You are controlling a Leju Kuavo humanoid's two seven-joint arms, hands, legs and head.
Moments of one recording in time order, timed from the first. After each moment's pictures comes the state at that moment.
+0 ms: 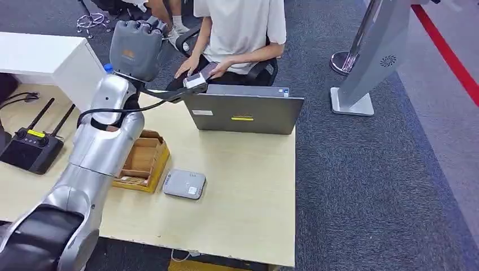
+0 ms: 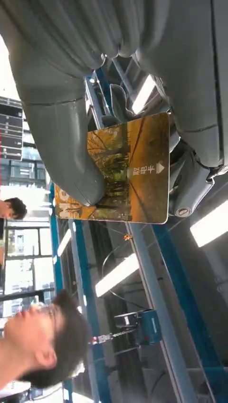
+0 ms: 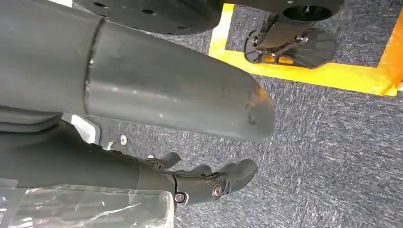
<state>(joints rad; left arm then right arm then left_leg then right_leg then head) -0.88 0.07 -0.35 -1.07 -1.33 0.36 -0.08 -0.07 0.09 -0.11 -0.18 0.41 -0.27 0.08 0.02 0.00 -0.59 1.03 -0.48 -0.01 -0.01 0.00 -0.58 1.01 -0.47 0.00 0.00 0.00</state>
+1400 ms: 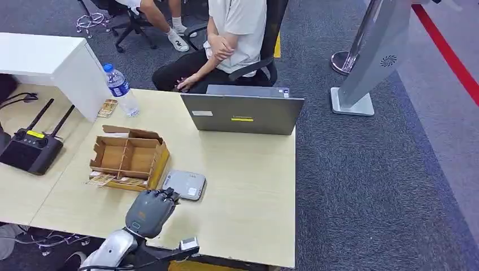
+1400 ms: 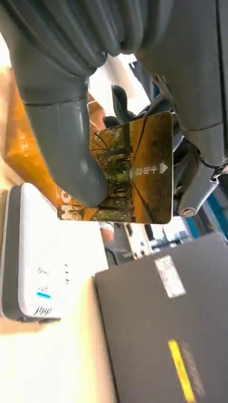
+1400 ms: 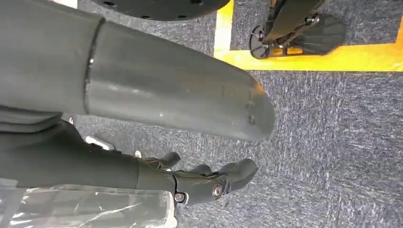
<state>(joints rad) 0.05 0.23 -0.41 -1.49 -1.28 0.28 -0.10 -0.05 0.09 -0.22 -0.18 0.39 -0.31 0.08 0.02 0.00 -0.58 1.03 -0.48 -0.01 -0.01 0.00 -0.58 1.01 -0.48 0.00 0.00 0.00</state>
